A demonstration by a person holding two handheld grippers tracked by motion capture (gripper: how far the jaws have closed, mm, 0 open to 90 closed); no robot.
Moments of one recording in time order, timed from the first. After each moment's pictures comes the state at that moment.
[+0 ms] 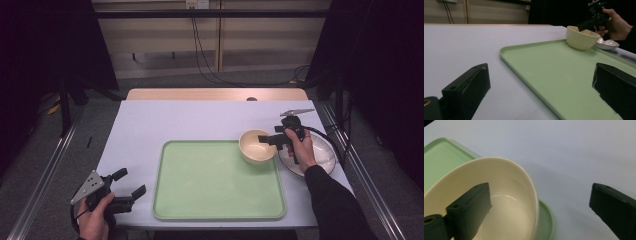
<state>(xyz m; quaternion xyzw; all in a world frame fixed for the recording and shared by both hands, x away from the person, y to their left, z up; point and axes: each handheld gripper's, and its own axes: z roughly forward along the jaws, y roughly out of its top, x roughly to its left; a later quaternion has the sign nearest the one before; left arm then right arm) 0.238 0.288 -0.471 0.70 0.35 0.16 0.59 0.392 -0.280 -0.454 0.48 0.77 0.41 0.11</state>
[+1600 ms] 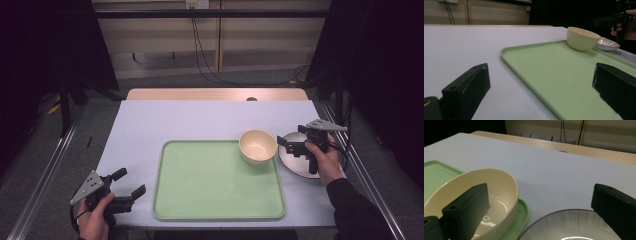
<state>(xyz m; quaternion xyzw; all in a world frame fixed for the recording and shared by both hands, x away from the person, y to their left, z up) 0.237 0.287 -0.470 0.70 0.36 0.16 0.60 0.325 -0.315 -0.436 0.48 0.70 0.47 0.25</state>
